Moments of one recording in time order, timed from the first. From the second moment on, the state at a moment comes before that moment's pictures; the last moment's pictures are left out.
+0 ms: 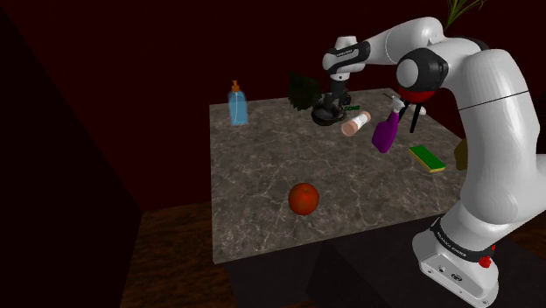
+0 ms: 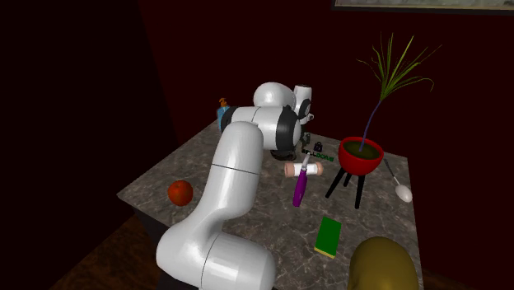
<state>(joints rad) -0.25 0.81 -0.16 -1.26 0.12 1.97 -0.37</state>
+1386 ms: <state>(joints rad) -0.25 0.77 -0.16 -1.23 0.12 1.89 -0.37</state>
